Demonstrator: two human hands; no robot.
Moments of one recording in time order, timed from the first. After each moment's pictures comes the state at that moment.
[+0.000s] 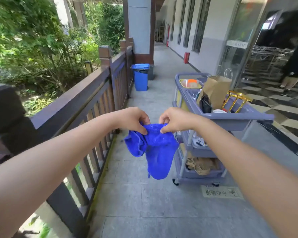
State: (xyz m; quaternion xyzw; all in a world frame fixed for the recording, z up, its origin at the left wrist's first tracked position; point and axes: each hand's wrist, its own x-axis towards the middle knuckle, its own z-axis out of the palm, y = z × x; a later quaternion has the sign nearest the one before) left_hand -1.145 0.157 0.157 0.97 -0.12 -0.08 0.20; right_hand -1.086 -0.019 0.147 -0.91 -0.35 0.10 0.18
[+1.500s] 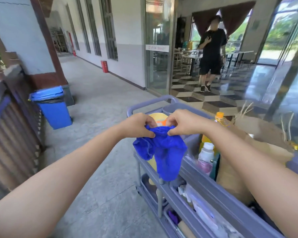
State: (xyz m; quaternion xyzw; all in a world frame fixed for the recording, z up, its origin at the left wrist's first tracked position) left_hand -0.253 0.198 0.134 0.90 -0.38 -0.06 0.23; right_hand -0.307 0.014 0.140 -0.98 -0.08 -0.01 0.16
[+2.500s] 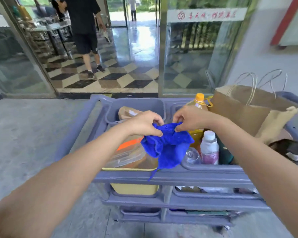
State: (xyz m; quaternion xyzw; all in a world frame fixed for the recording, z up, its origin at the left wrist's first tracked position) left_hand 0.036 0.016 0.078 0.63 -0.73 -0.24 0.13; right_hand -0.137 -0.047 0.089 -0.91 0.37 -0.02 0.18
